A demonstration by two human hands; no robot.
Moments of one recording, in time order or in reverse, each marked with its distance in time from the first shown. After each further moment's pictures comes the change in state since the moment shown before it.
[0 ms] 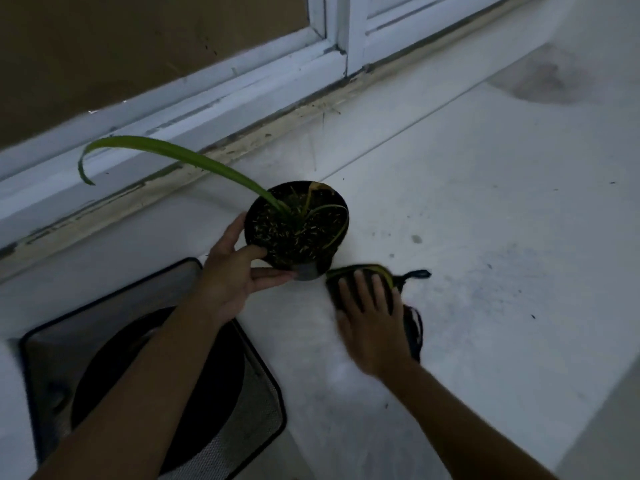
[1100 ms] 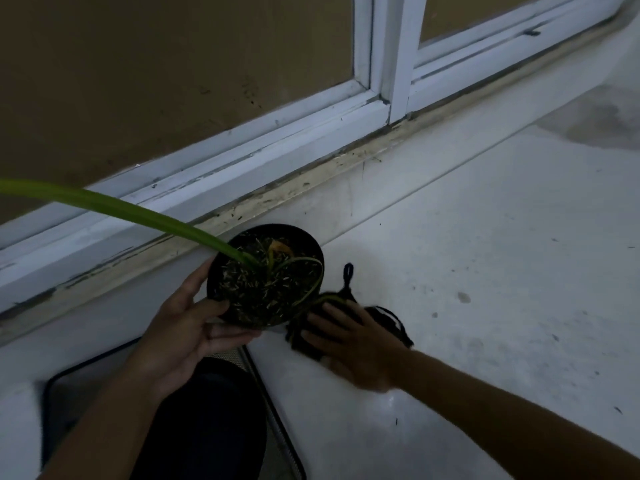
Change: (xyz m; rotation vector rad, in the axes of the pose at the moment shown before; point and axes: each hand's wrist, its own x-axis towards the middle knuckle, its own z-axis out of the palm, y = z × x) left_hand -0.011 0.038 -0.079 0.065 0.036 0.071; right_hand 0.109 -0.012 0.007 -0.122 -0.143 -0.780
